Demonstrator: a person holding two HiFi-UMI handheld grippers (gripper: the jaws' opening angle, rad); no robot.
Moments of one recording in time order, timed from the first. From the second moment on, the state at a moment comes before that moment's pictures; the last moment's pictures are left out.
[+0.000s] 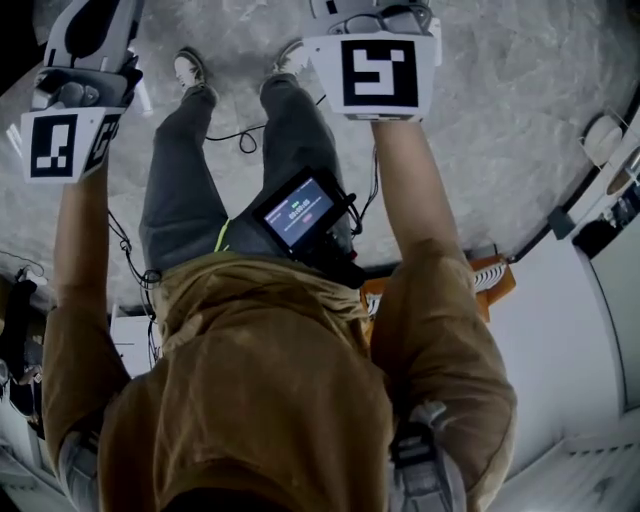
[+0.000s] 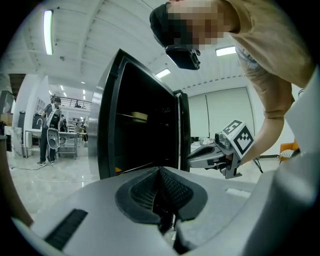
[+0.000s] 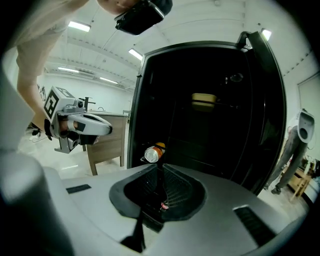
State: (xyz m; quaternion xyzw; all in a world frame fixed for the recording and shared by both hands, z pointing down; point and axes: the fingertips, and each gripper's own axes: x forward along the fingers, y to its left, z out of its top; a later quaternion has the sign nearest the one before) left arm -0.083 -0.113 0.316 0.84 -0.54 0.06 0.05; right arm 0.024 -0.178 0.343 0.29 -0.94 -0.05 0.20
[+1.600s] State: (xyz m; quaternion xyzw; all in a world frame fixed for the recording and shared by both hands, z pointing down) left arm -0.074 -0.178 0.385 0.84 -0.54 0.06 0.00; right arm 0.012 -0.242 0.434 0.34 -0.92 -0.02 0.20
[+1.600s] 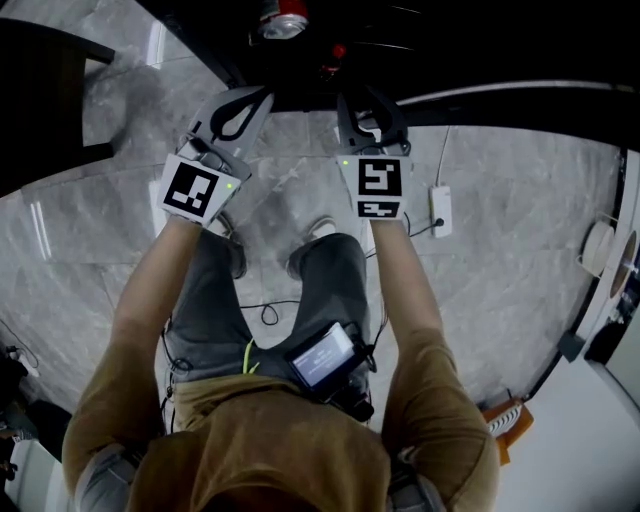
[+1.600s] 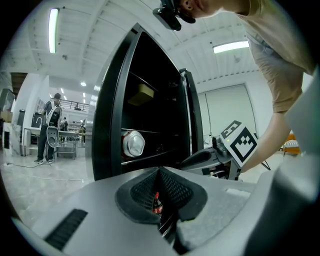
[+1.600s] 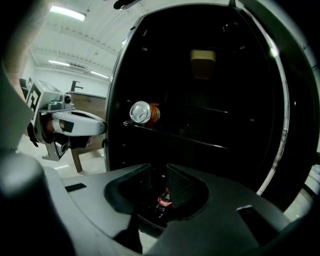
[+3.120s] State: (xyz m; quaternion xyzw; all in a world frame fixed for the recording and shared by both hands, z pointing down) left arm -0.074 -0.206 0.592 0.89 -0.46 0.05 0.01; right arm -0.011 -0.351 0.643 0.39 -0.91 -0.01 0.17
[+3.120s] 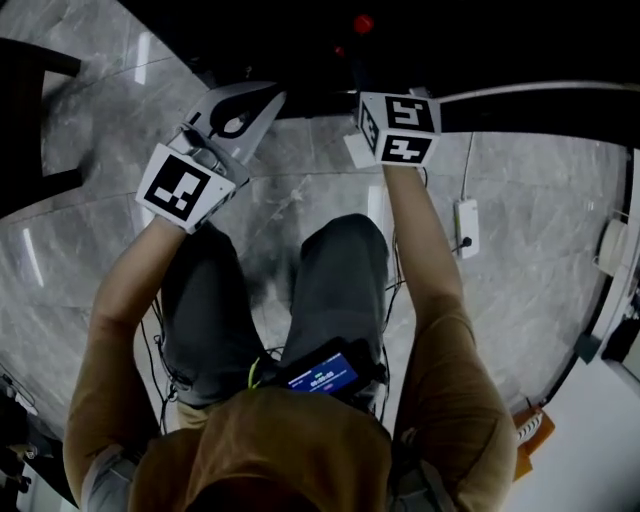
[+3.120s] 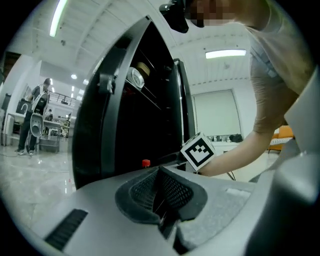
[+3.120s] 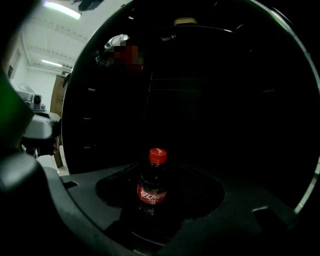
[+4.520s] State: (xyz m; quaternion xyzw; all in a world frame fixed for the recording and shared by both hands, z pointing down) left arm -0.068 -0.187 0.648 0.90 -0.42 0.02 -0.02; right arm -0.036 -0.360 0.692 0.40 -0.91 -0.04 0.10
